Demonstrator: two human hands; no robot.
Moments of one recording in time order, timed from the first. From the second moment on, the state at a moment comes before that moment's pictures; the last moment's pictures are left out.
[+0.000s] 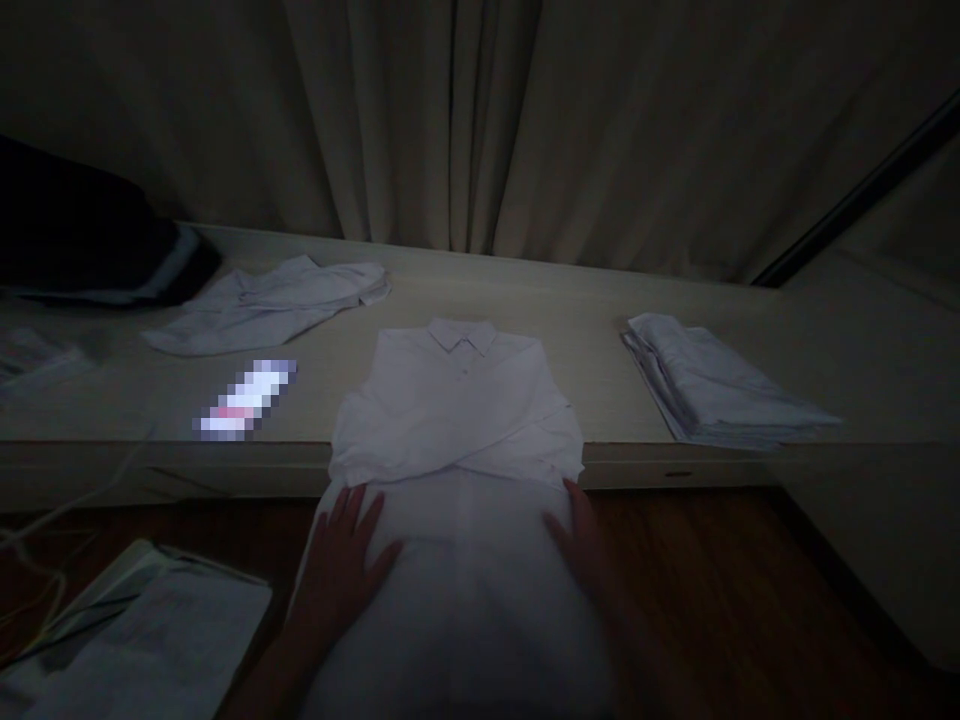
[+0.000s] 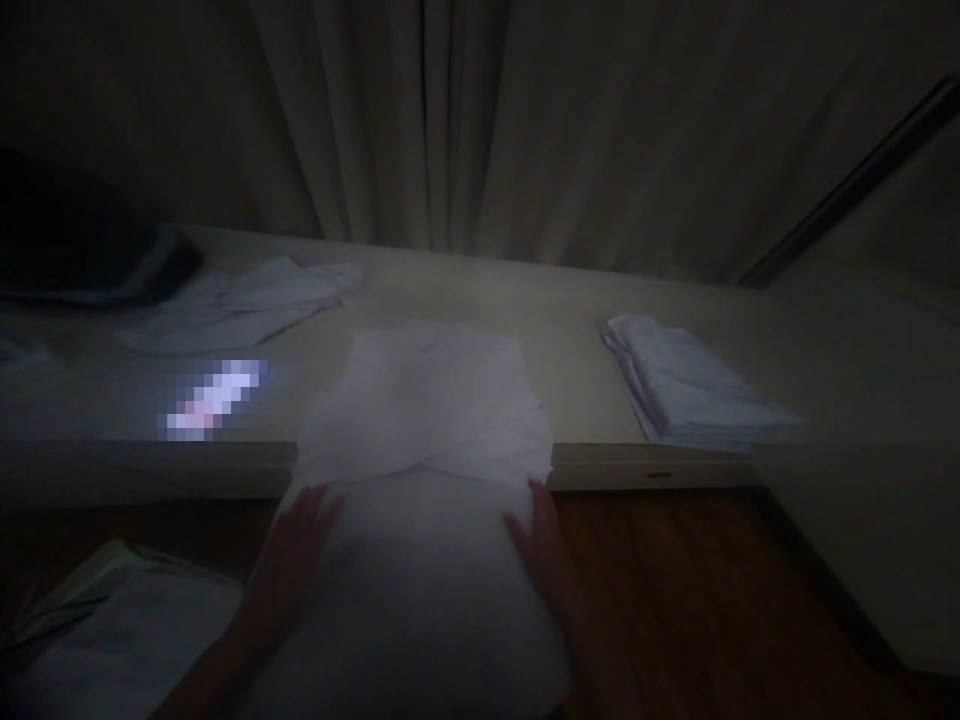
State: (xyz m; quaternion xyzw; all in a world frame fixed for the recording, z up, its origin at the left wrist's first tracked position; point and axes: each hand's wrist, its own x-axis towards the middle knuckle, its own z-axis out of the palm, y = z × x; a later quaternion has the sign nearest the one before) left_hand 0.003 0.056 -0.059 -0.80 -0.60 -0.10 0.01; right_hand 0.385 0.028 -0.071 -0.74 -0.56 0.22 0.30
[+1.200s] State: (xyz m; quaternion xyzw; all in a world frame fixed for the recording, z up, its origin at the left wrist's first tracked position) left_hand 0.037 0.303 -0.067 -0.76 -0.64 -0.05 0.05; right_hand 0.371 0.273 -0.050 -0.71 -0.70 0.03 0.05
